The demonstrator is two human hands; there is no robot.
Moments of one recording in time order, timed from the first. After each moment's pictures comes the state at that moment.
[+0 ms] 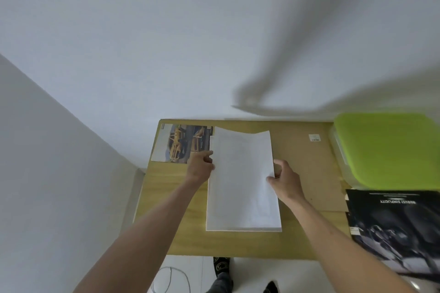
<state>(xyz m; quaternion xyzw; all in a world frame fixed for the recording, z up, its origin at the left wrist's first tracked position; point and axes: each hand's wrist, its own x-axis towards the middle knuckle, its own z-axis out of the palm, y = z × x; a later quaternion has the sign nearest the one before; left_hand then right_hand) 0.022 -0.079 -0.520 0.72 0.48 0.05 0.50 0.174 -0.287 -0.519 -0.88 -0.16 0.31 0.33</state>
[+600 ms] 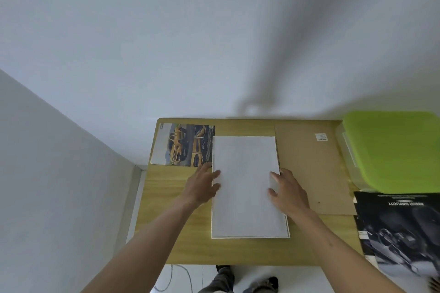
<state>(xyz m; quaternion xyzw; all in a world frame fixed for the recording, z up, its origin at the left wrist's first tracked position) -0.005 -0.069 -0.565 0.91 0.30 -0.14 0.26 0.169 -0.278 -0.548 -0.91 -0.31 0.27 0.06</state>
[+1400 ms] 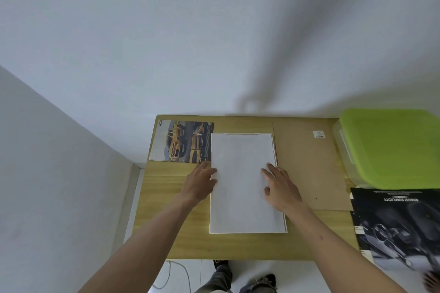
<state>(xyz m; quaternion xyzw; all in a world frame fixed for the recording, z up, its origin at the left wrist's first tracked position) -0.007 -0.074 -0.560 0.91 0.31 -0.07 0.27 0.164 -0.270 -0.550 -0.87 -0.42 0.24 0.00</state>
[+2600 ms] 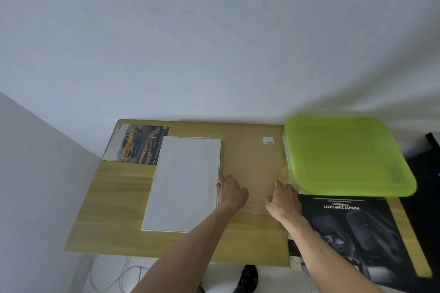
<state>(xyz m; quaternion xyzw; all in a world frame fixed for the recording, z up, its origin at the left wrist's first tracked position) 0.192 -0.304 -0.529 0.73 0.51 -0.11 0.43 0.289 -0.421 -0.546 -0.93 -0.24 0.28 0.04</state>
